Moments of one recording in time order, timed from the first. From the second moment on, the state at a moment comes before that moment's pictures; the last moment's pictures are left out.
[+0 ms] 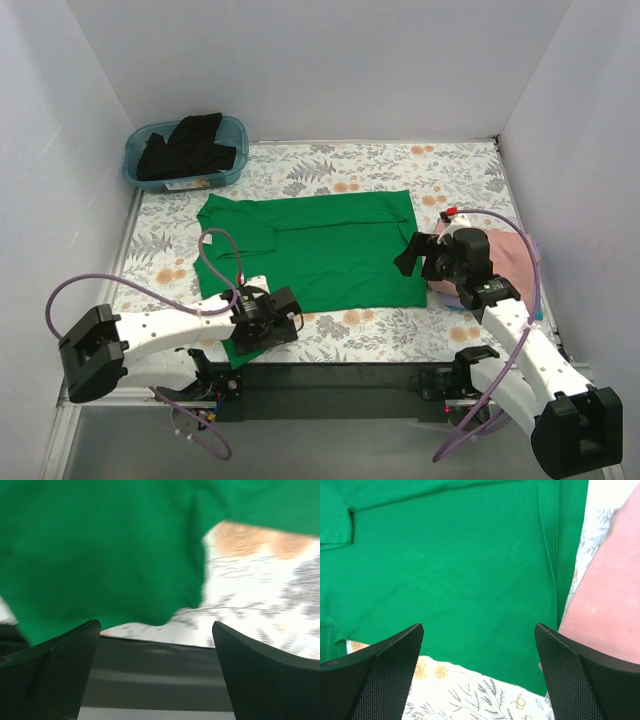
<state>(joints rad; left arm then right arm) -1.07 1.15 0.63 -0.85 -0.25 -1.33 0.27 0.85 0.52 -0.24 -0.20 0.38</state>
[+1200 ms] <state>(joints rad) -1.05 1.28 0.68 -1.02 -0.44 -1.35 0.29 0.74 0.34 -0.31 -0.15 0.47</state>
